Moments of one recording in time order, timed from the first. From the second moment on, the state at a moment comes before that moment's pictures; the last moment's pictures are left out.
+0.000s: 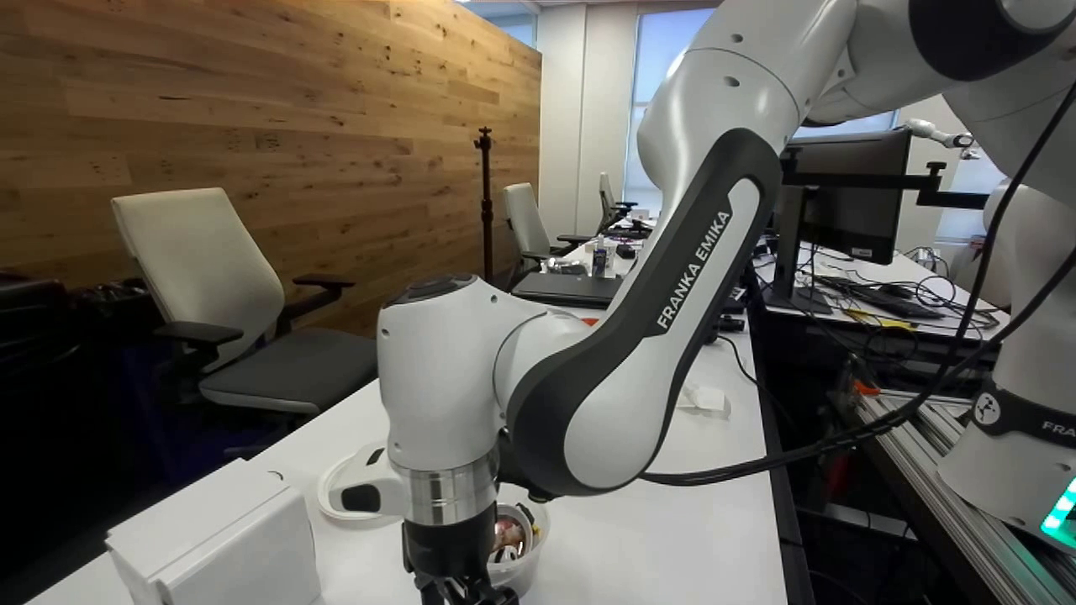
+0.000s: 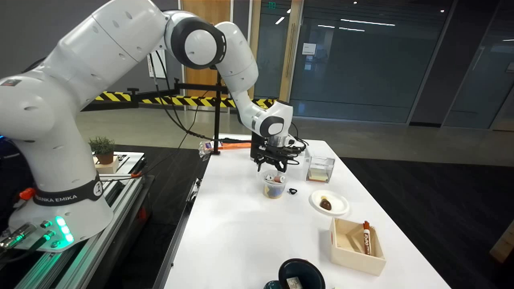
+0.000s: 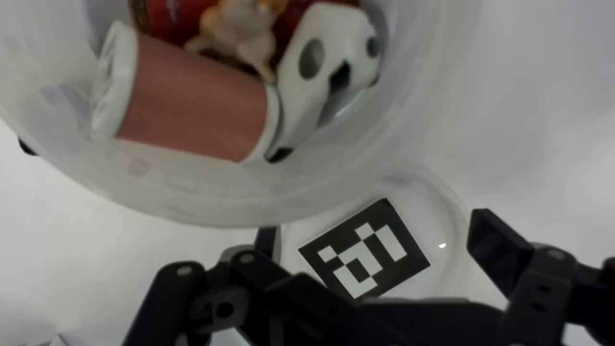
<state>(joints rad) 0.25 0.85 0.24 -1.66 -0.17 2.49 -0.48</state>
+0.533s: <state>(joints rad) 0.27 0.89 0.24 -1.63 -0.17 2.49 -0.48</state>
